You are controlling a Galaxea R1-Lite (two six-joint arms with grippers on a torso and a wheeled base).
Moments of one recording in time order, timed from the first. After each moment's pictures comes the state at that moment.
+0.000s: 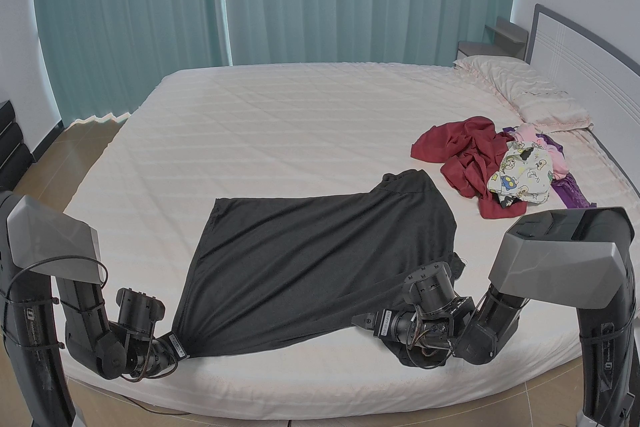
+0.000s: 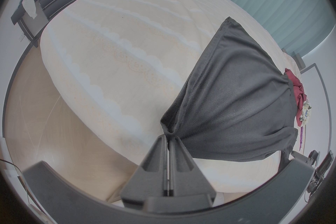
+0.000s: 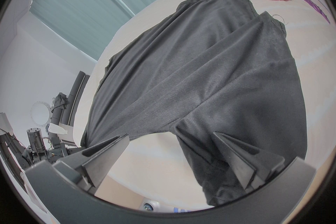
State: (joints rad) left arm -0.14 2.26 -0.24 -0.97 0.11 -0.73; right arm 0.61 2.39 -0.76 -0.87 0.00 0.72
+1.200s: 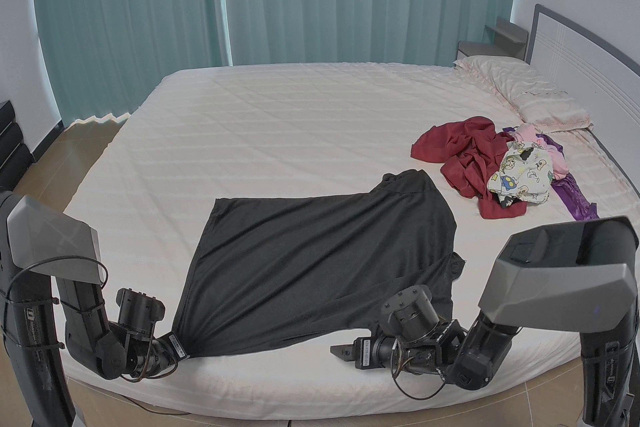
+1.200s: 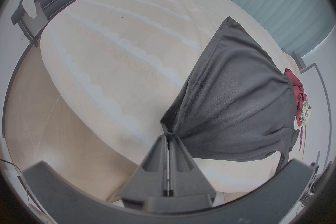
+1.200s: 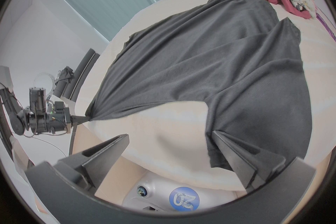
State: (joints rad) left arm -0.14 2.26 -0.24 -0.97 0.11 -0.73; right arm 0.76 2.35 -0.70 -0.87 -0.03 0.63
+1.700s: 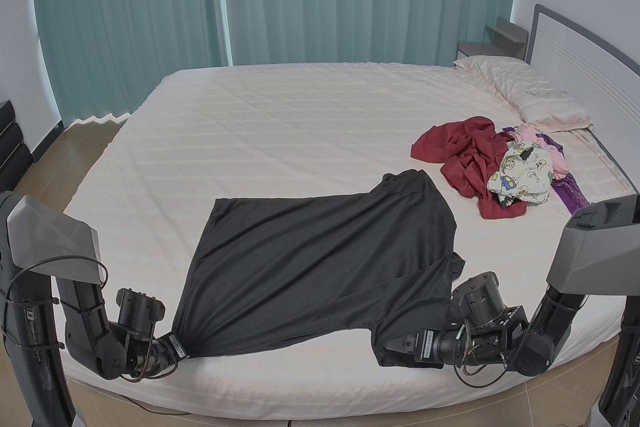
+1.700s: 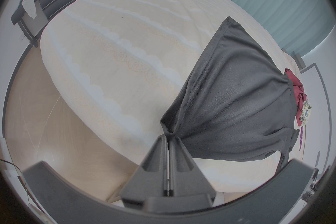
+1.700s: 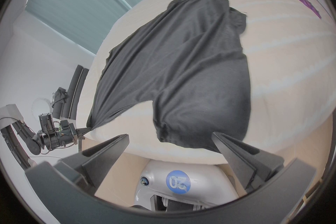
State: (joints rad) left arm -0.14 2.26 -0.24 -0.97 0.11 -0.73; right arm 0.58 2.17 -0.44 -0.88 0.06 0.70
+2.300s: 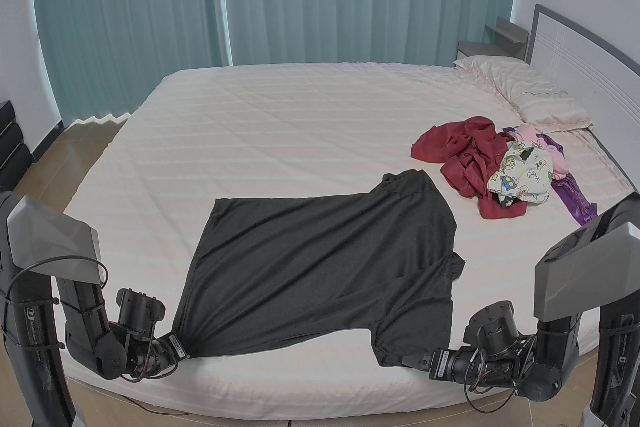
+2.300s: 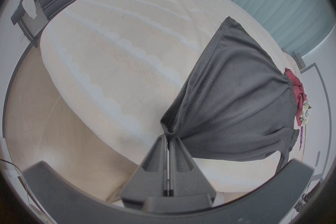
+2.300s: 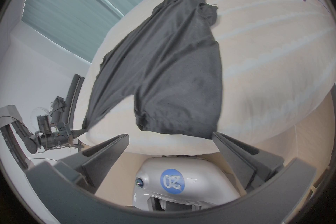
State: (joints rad) left arm -0.14 2.26 -0.24 -0.97 0.11 -0.73; right arm 0.57 2.29 -0.19 -1.28 0.01 0.76
